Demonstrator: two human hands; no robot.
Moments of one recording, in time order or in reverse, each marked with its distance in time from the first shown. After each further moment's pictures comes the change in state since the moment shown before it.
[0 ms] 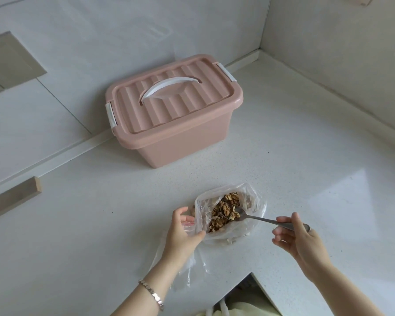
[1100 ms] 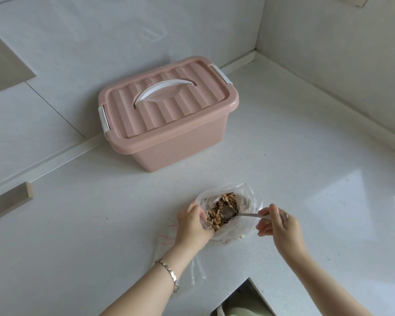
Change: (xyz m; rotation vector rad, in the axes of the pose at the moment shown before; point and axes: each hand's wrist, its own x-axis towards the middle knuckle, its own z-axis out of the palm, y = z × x) left_hand 0.032 0.017 0.027 0.405 -0.086 0.197; right_hand 0.017 -0.001 0.031 -0.396 0.059 -0.288
